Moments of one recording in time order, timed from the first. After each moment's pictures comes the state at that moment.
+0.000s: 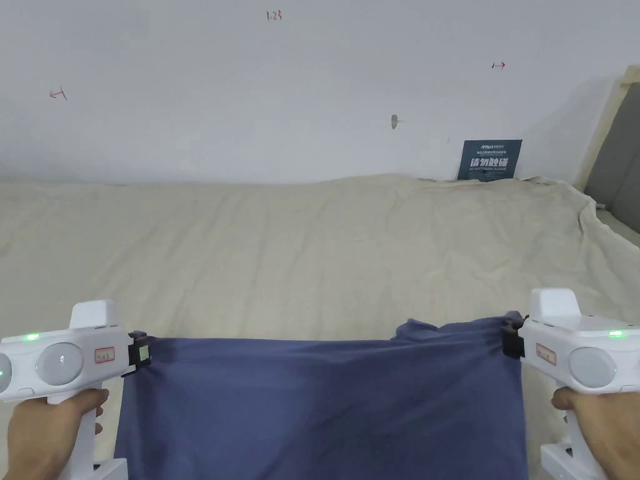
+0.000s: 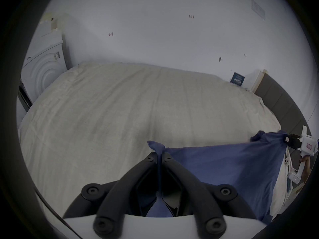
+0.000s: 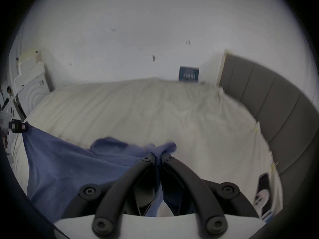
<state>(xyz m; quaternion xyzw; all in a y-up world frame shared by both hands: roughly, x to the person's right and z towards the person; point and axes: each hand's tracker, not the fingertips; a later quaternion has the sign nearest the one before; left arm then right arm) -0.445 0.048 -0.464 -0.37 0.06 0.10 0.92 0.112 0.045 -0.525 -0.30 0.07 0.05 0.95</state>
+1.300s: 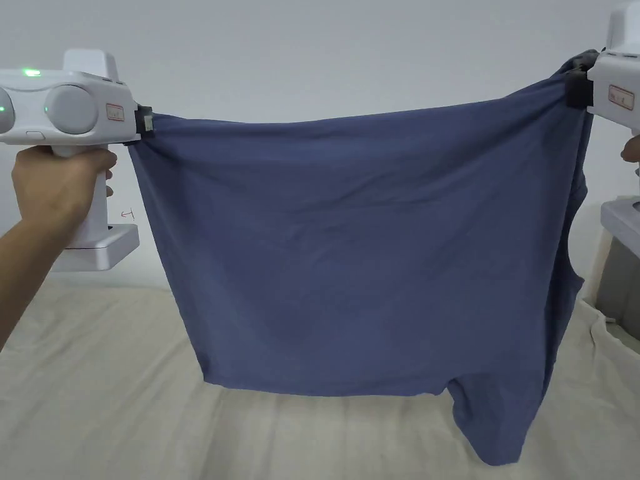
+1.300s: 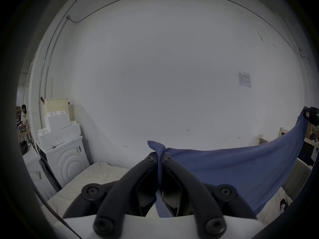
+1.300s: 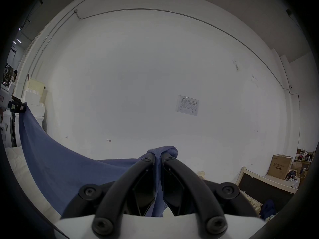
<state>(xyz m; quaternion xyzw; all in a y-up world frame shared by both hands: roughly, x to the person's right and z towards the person) -0.441 0.436 -0.490 -0.05 0.12 -0.01 0.99 0.092 0.450 -0.523 0.06 0.03 0.12 0.99</state>
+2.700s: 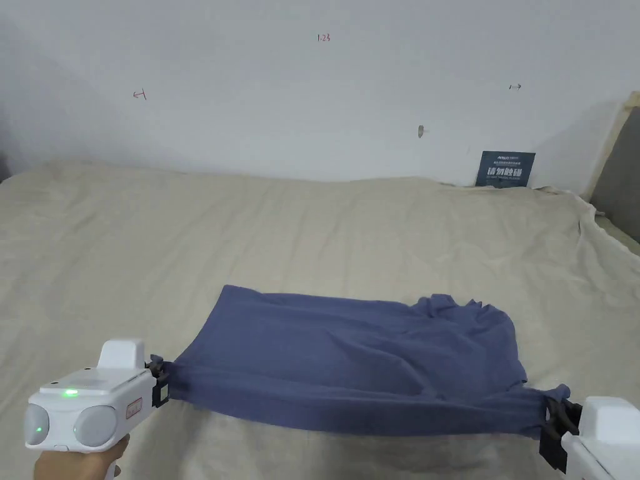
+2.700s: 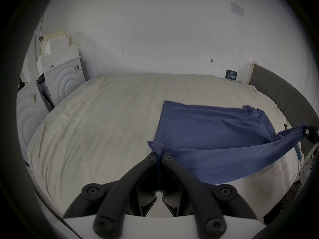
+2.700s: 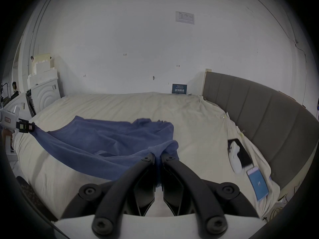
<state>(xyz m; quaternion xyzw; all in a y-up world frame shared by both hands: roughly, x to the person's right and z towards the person) -0.422 0.017 -0.239 -0.32 0.09 0.03 0.94 0.126 0.033 -0.232 -0.23 0.05 0.04 0.97</state>
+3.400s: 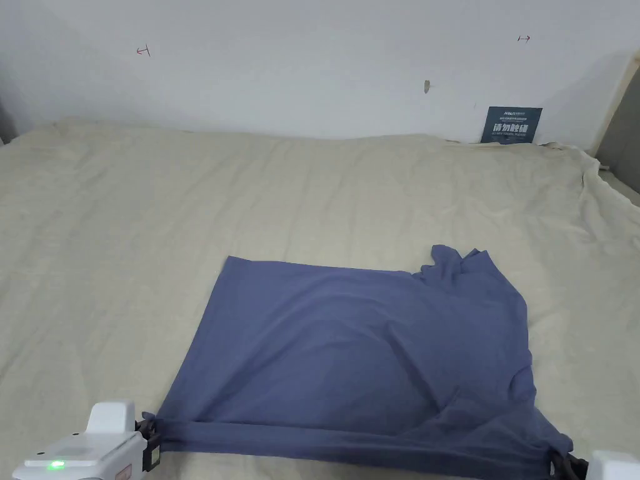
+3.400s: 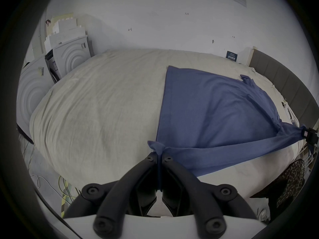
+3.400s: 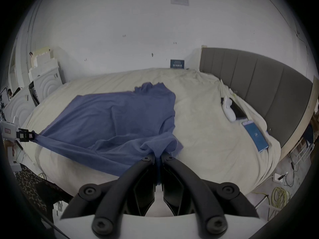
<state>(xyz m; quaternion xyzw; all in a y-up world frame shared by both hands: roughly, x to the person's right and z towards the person) -0.408 -0.056 -0.112 -0.39 0.10 0.05 0.91 0.138 -0.031 -0.133 -0.32 0.04 0.02 0.94</state>
